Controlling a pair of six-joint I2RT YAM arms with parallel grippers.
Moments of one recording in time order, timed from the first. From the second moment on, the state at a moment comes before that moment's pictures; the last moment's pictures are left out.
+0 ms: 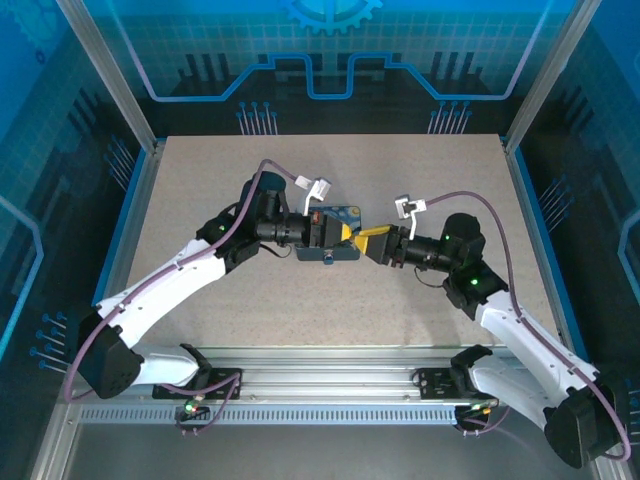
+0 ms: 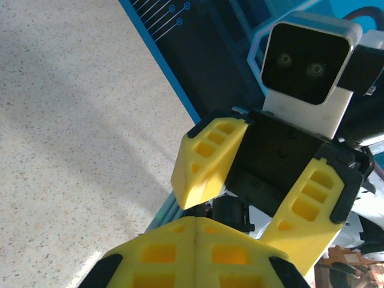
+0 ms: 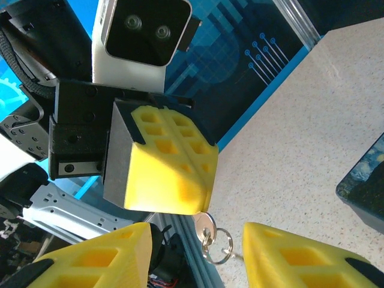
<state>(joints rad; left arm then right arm) -0.63 1.32 1.14 -0.24 0.69 -0.69 0.43 0.92 0.65 0.19 -0.79 0.70</state>
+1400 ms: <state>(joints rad) -0.62 1.27 1.07 -0.11 0.73 -0.78 0.46 0.93 0.67 0.17 -0.81 0.65</state>
